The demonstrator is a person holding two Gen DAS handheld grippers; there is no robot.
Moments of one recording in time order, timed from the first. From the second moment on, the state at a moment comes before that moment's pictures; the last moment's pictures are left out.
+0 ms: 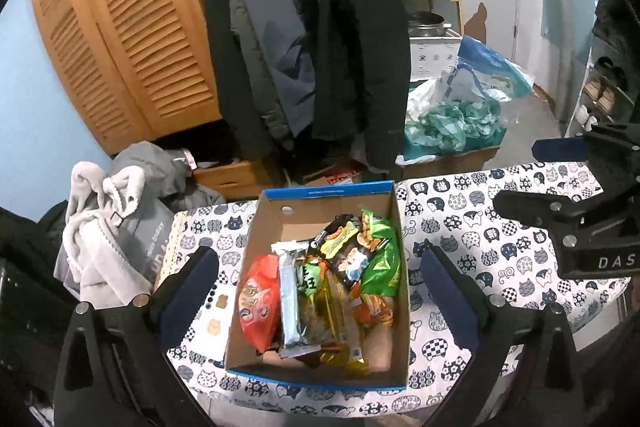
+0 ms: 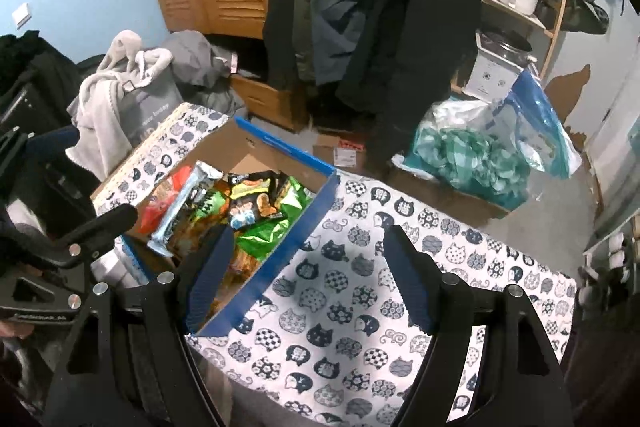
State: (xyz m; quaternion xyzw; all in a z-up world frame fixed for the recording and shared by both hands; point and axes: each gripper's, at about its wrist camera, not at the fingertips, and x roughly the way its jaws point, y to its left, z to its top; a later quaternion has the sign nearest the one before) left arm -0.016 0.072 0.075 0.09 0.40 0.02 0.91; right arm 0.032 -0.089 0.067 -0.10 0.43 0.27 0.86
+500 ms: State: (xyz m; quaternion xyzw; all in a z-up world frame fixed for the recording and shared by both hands) left arm 0.002 0.081 0.055 0.07 0.42 0.03 0.90; right arm 0.045 -0.108 0.037 -0.09 0.45 0.26 0.85
